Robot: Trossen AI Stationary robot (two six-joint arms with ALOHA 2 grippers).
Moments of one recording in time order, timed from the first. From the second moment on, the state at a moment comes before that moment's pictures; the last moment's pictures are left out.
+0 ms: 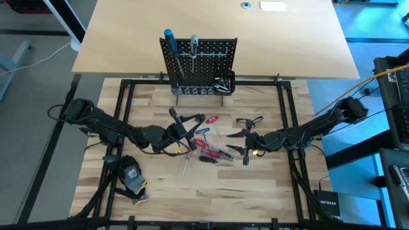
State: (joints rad) left arm -0.26 1.49 0.83 0.79 -0.87 0.46; right arm 0.35 1.14 0.45 0.49 0.45 -0.03
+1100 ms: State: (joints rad) left arm -0.28 1.29 0.58 0.75 -0.37 0.20; right arm 0.25 1.57 1.00 0.66 0.35 -0.27
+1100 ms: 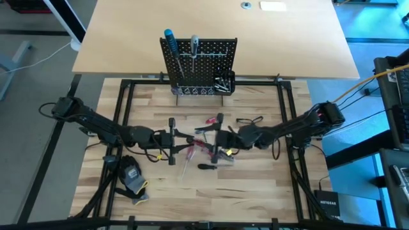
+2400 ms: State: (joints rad) left arm -0.23 1.29 0.58 0.66 -0.38 0.14; right arm 0.21 1.60 1.04 0.57 0.21 -0.11
